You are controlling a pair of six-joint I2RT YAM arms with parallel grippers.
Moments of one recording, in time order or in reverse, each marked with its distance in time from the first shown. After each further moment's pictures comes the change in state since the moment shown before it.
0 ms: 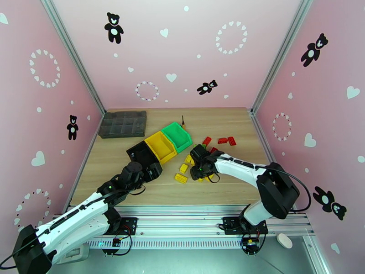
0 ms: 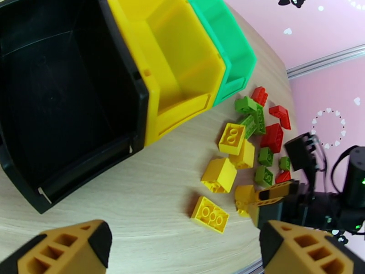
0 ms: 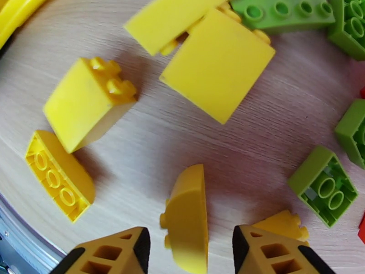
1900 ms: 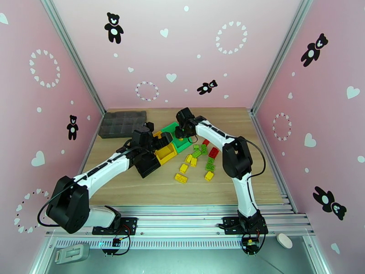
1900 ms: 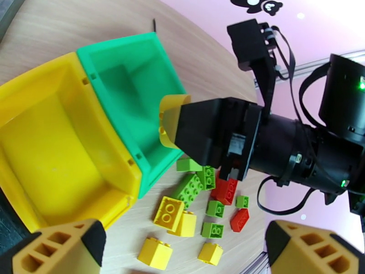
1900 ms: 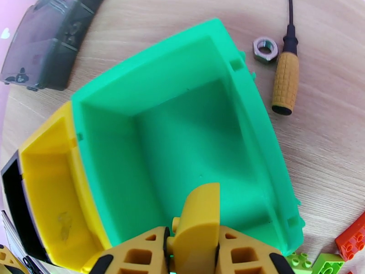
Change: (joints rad) left arm 0.259 0.607 0.470 0.193 0.355 0.124; right arm -0.148 0.613 0.963 -0.055 -0.103 -0.020
